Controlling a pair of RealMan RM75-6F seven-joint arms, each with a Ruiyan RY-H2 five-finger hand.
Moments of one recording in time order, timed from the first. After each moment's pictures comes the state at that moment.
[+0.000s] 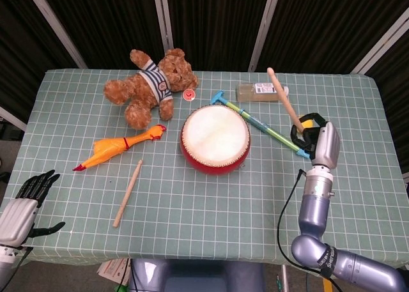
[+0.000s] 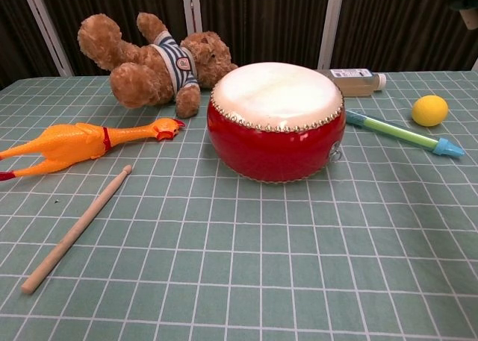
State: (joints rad) left arm -0.11 -1.06 0.06 -1.70 1.61 1.43 -0.12; right arm 0.55 -1.52 0.65 -1.86 -0.65 1.50 -0.25
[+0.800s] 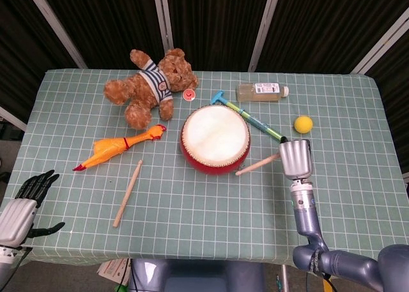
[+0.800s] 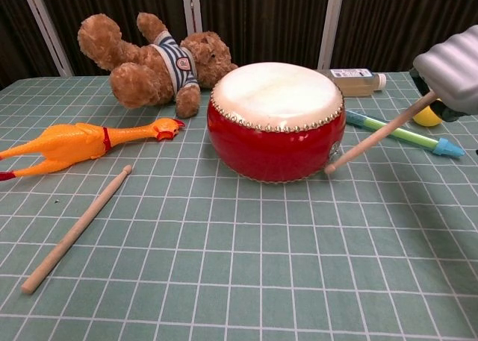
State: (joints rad) left arm -0.11 -1.05 0.06 -1.70 1.62 1.44 -0.14; right arm 0.67 -1.64 0.13 -1.33 -1.05 1.45 -1.05
